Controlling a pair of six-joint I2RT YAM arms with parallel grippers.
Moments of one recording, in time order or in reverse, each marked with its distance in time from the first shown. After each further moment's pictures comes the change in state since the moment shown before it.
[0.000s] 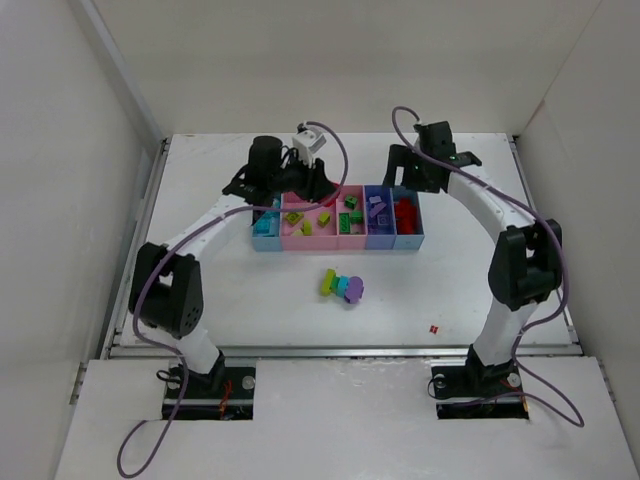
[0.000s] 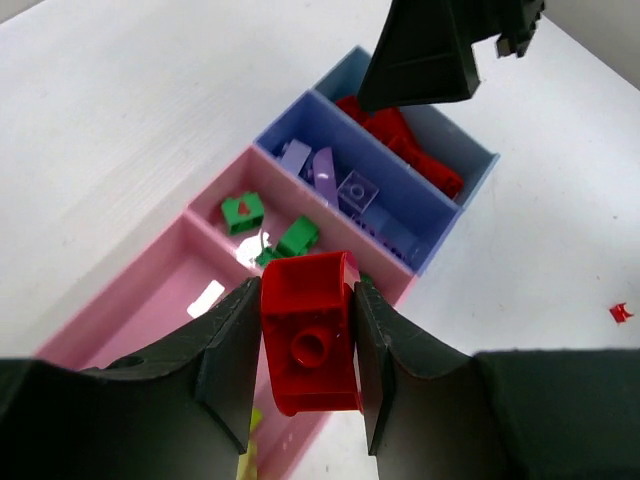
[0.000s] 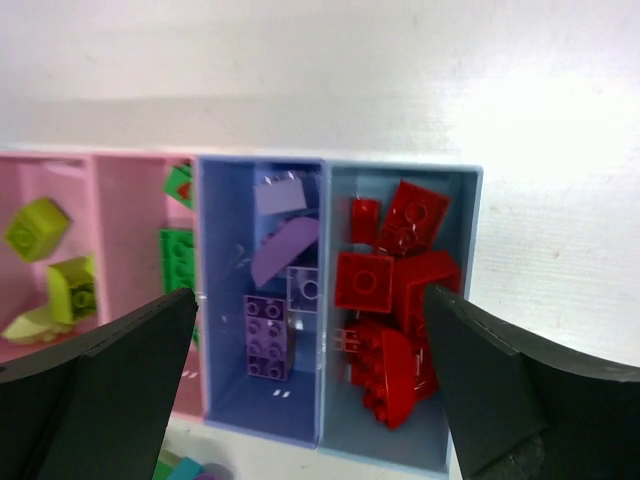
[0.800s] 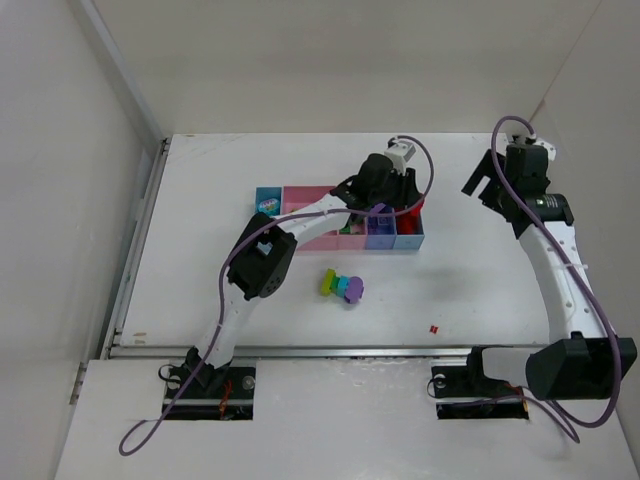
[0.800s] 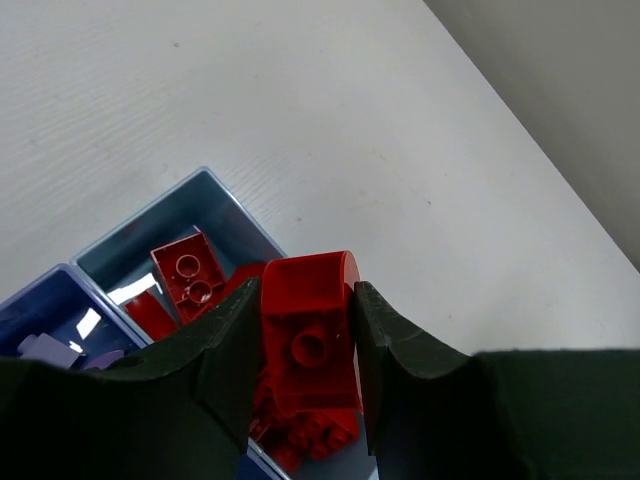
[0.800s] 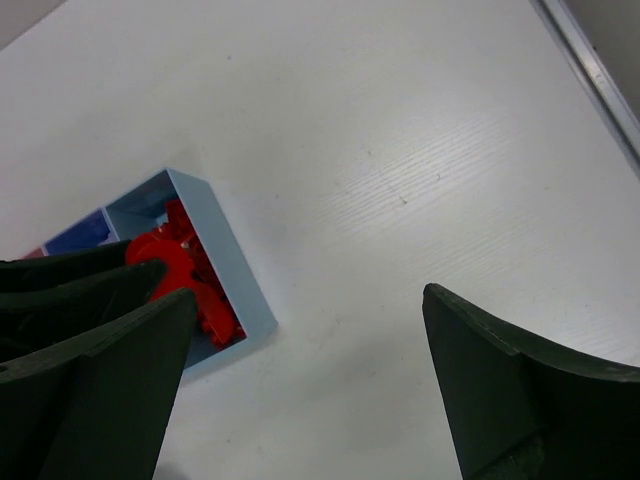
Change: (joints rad) left arm -0.381 0.673 0.618 0.110 -0.352 -0.375; right arm -0.253 -0.591 -0.274 -0.158 0.308 0.130
